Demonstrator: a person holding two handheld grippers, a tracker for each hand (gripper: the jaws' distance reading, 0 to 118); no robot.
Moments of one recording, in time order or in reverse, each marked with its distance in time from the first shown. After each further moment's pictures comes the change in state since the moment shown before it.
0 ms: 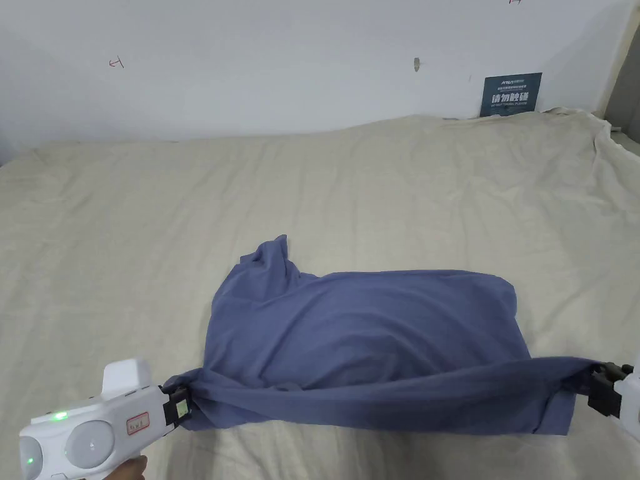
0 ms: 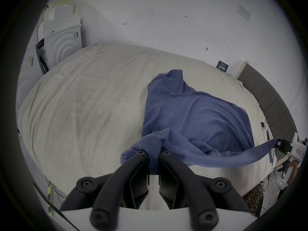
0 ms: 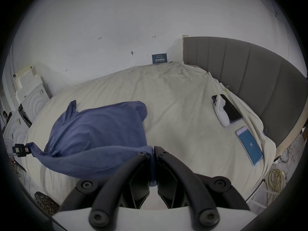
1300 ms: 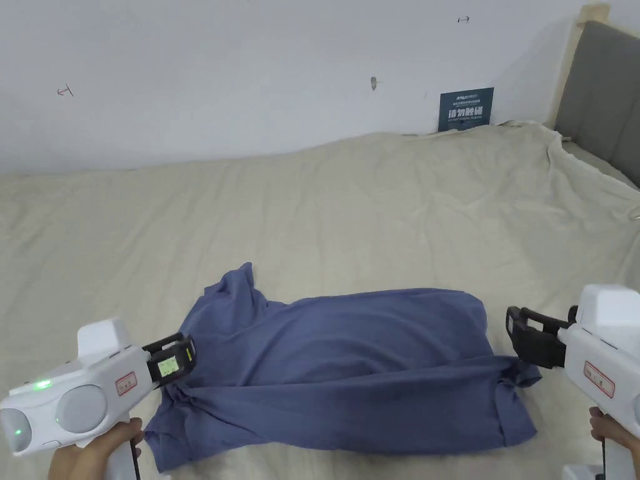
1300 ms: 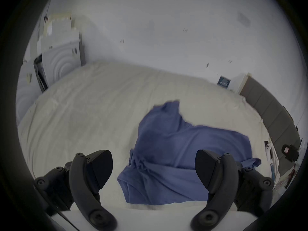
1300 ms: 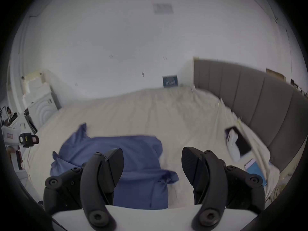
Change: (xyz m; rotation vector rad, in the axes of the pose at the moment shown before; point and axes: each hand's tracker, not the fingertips) left arm 0.055 0.074 0.004 0.224 0.010 -0.045; right arm -0.041 0.057 0.035 0.234 0.089 0.052
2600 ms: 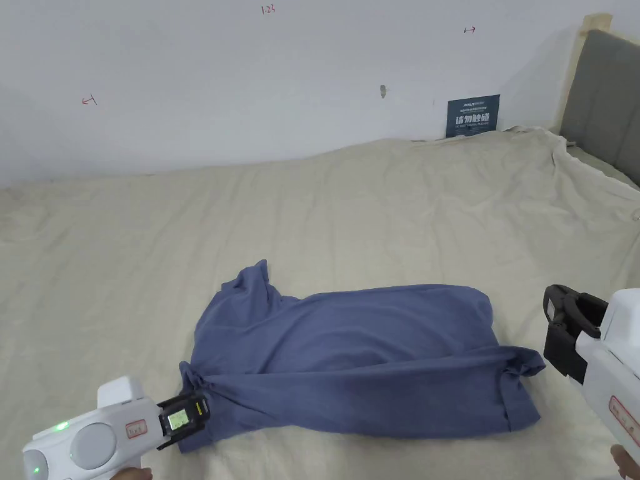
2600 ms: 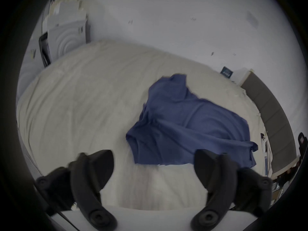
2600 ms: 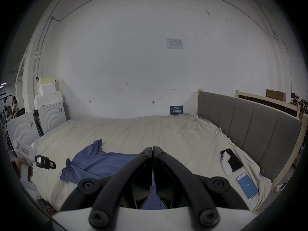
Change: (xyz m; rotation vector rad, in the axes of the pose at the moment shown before) left arm -0.051 -0.077 -0.017 -0.296 0.020 0.138; right arm -0.031 -0.010 0.076 0.203 0.021 0.057
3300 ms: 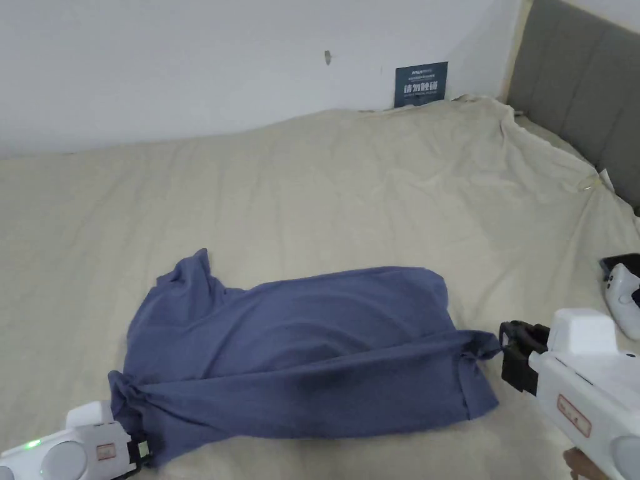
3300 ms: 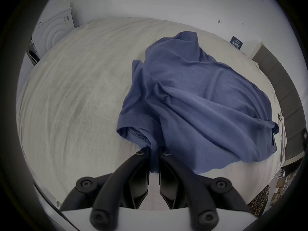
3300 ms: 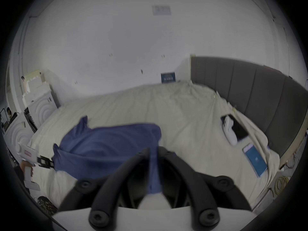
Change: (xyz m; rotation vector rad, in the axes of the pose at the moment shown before) left arm 0.015 -0.002 -0.071 -0.157 0.044 -0.111; right arm 0.029 -0.059 -0.062 -0.311 -0.056 -0.106
